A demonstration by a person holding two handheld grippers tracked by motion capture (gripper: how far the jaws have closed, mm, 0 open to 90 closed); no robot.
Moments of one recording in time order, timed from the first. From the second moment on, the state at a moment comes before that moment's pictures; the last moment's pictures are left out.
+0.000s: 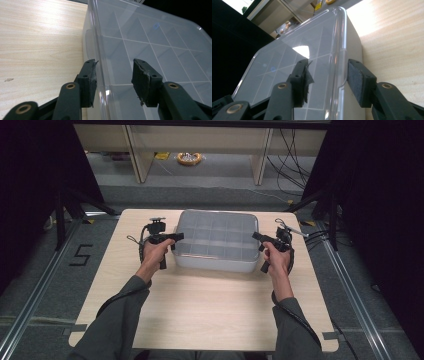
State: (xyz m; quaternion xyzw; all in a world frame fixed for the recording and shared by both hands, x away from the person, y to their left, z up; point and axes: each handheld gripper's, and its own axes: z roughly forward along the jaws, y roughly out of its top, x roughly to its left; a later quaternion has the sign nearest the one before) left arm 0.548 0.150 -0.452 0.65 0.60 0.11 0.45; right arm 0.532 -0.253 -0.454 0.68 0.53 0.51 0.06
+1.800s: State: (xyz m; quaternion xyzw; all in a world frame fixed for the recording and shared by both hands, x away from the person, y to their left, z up) left arm 0.478 0.166 -0.447 0.69 0.53 0.09 0.48; right arm 0.469 -0.262 -0.437 0.61 0.61 0.49 0.14
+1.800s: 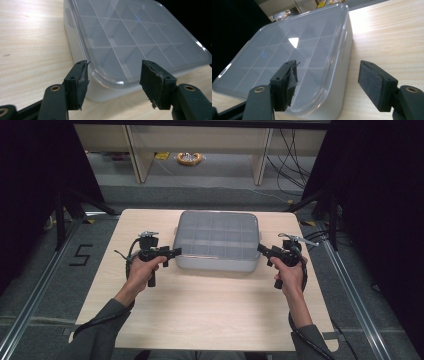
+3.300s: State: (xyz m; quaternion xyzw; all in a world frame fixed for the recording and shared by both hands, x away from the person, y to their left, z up) left arm 0.352 0.164 -0.486 0.76 0.43 0.09 0.48; right arm 0.381 -0.219 -0.457 0.52 0.71 0.45 0.13
